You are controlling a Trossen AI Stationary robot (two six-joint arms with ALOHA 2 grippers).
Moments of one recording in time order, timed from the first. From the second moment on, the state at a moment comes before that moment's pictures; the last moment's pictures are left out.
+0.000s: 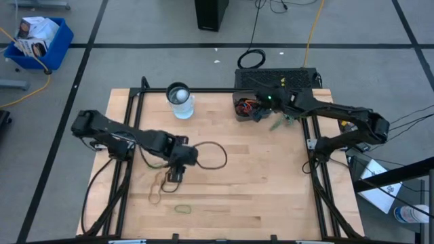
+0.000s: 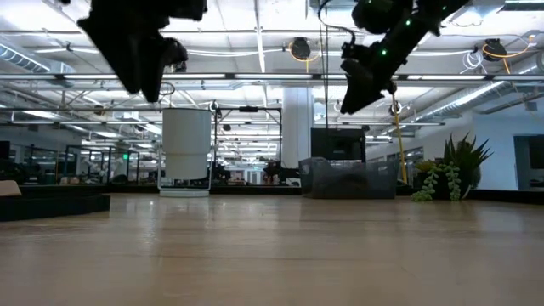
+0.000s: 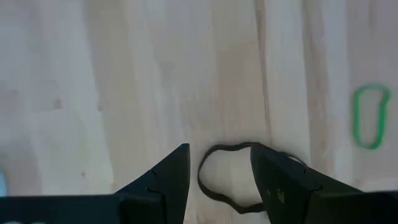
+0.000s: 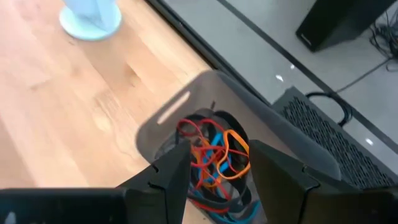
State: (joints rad) left arm -0.23 1.54 1.25 -1.03 -0.03 -0.11; right arm -0.45 1.28 0.96 -0.44 0.26 0.09
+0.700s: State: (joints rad) left arm -0.25 1.76 1.07 -1.00 -0.03 -0.06; right arm -0.40 1.19 0.96 -0.44 0.26 0.09
